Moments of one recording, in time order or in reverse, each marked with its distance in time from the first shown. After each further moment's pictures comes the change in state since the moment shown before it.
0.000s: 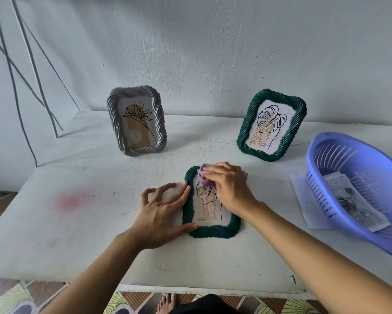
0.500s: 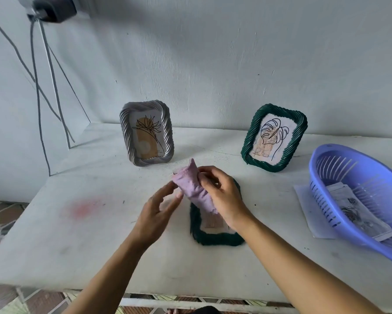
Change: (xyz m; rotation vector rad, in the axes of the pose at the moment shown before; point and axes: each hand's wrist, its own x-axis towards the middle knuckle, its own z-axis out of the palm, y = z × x) left_hand -0.006 0.007 -0.034 -0.963 0.291 -0.255; right_hand 0.015 -0.074 -0.024 0.949 0.060 0.437
